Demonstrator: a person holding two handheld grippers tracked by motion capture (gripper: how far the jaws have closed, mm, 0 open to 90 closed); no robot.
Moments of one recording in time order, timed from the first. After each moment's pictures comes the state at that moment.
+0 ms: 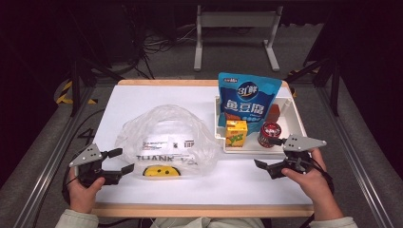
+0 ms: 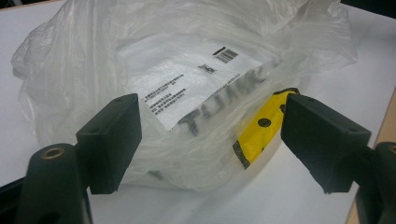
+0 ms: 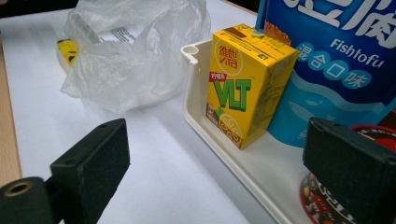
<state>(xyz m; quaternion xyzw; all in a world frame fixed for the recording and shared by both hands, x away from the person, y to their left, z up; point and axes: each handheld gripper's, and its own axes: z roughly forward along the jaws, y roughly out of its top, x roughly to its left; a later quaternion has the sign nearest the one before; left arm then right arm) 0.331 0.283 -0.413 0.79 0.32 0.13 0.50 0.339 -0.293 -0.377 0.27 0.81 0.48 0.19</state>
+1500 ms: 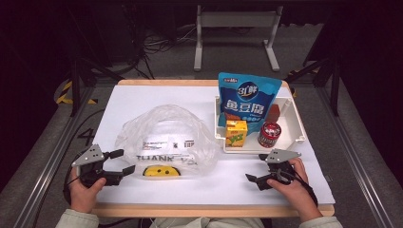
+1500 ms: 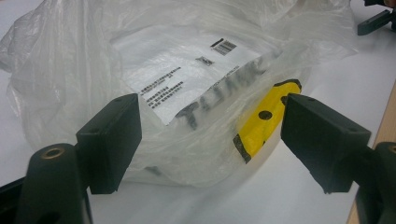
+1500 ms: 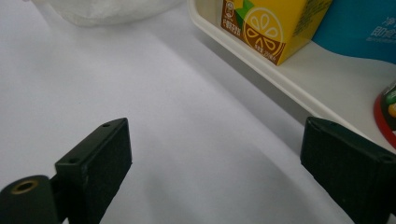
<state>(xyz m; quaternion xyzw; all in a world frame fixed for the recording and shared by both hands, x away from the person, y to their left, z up) 0.335 0.279 -0.418 0.80 0.32 0.12 0.49 0.339 -0.277 -0.443 0.31 0.85 0.40 0.15</state>
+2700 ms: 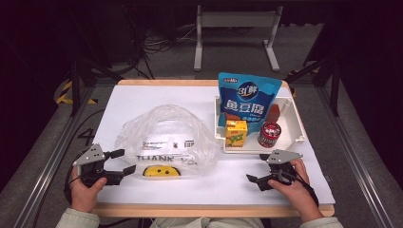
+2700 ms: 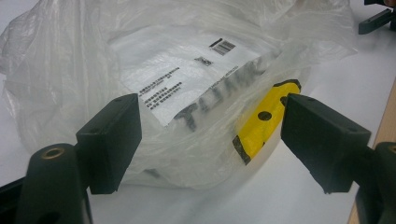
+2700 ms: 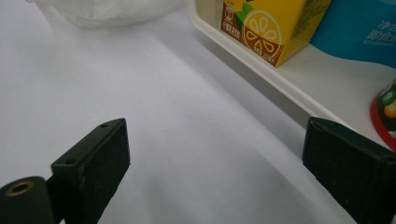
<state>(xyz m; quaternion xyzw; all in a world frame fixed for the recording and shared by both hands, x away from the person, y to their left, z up) 0.336 0.277 -0.418 0.80 0.31 0.12 0.49 0.337 -0.280 -0.443 0.31 0.85 0.40 0.16</state>
